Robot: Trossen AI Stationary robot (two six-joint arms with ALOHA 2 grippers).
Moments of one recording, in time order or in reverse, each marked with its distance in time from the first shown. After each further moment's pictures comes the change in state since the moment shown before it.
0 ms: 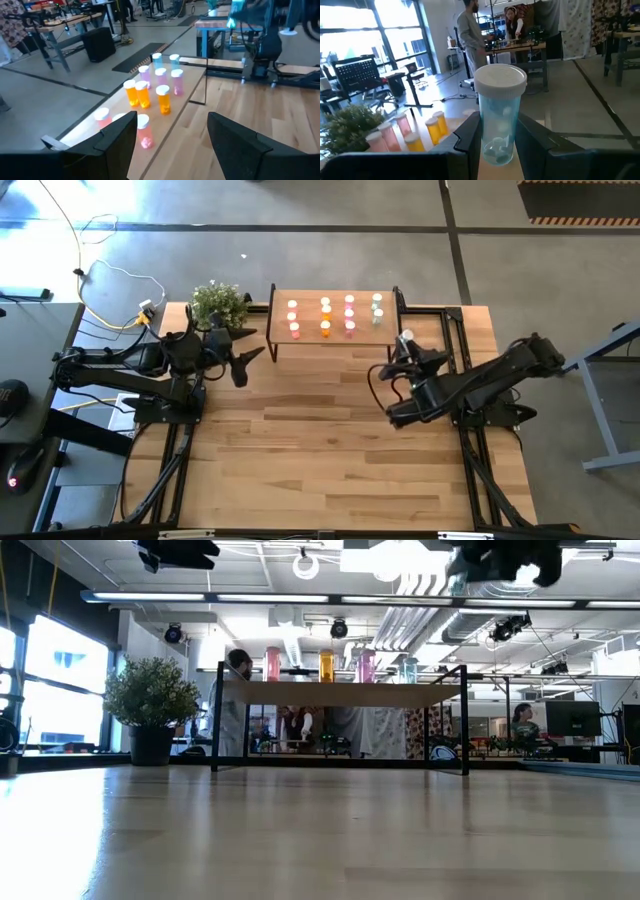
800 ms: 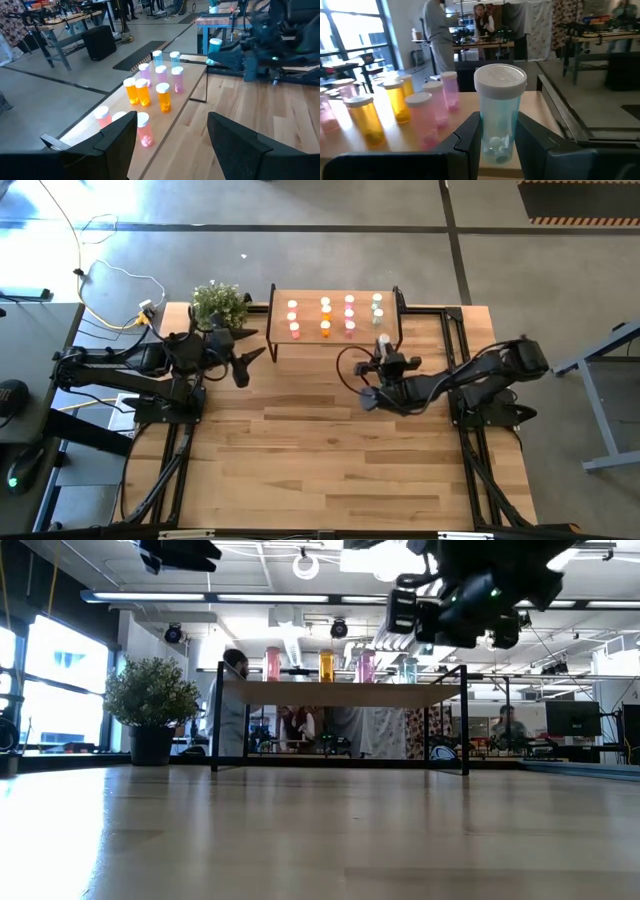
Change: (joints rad) left arm 0.000 0.014 0.000 -0.001 -0.006 0.000; right arm -0.181 0.131 -0.308 1.300 -0.019 -0.946
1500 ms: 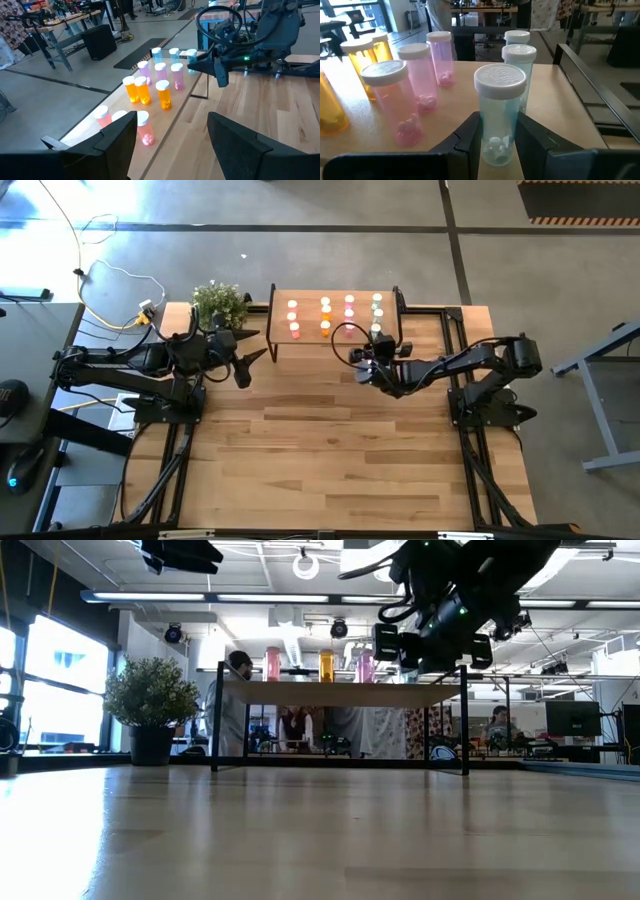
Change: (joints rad) left arm 0.000 0.018 0.000 0.000 0.000 0.027; right arm -0.186 0.038 0.000 0.125 -0.276 -0.162
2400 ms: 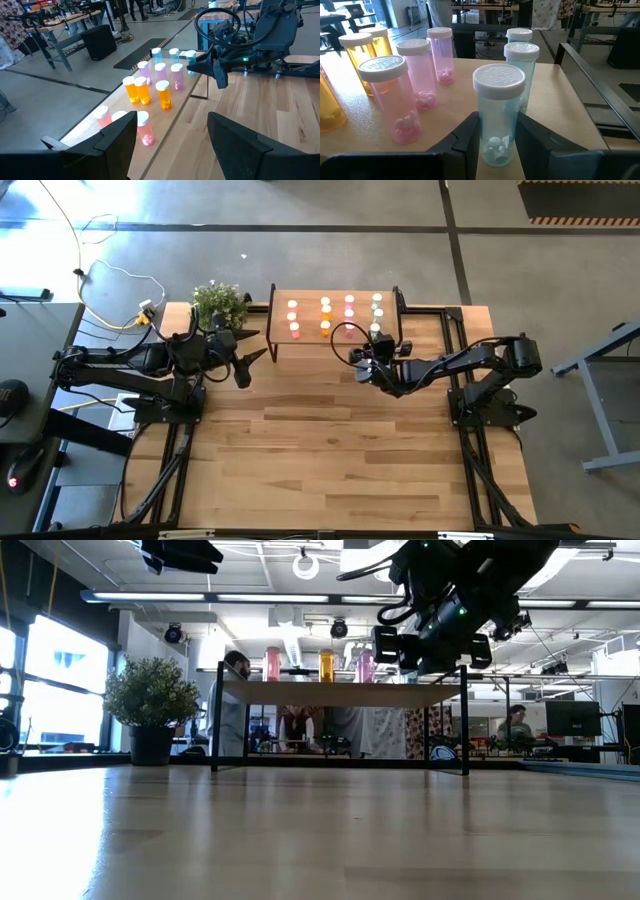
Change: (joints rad) left arm 0.000 0.000 0.000 0.001 0.000 -0.001; right arm -0.014 0.000 0.001 -0.002 -0.017 -0.021
